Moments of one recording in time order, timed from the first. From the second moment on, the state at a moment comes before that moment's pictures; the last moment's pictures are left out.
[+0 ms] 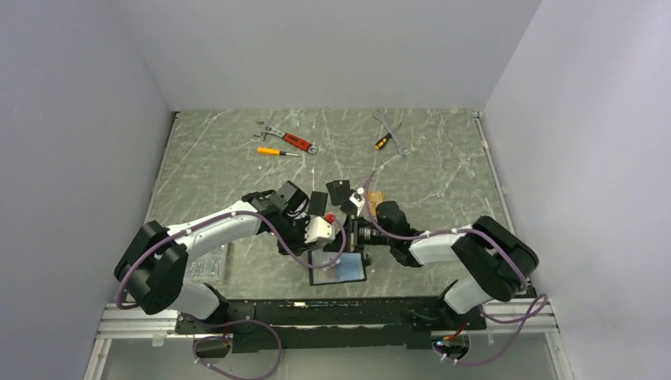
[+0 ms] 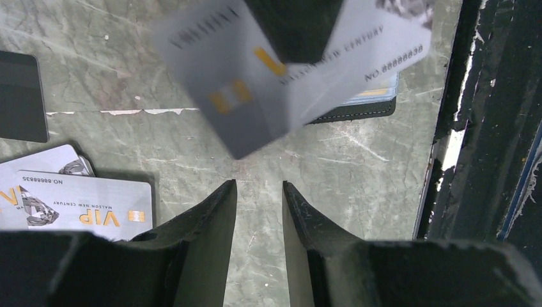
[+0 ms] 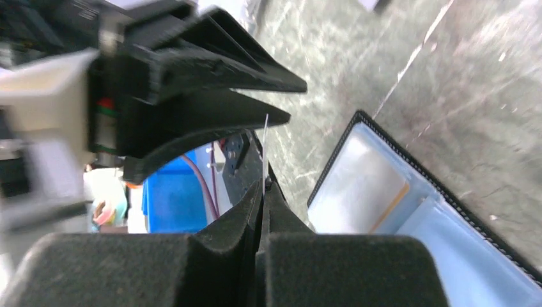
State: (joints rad) left arm -0.73 1.43 0.89 -0.67 0.40 0.77; right arm 0.75 1.54 0.39 0.78 -0.64 0.96
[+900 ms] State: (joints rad) left arm -0.93 1.36 0.69 -0.50 0.37 0.78; right arm 0.70 1.34 0.18 0.65 -0.36 0.94
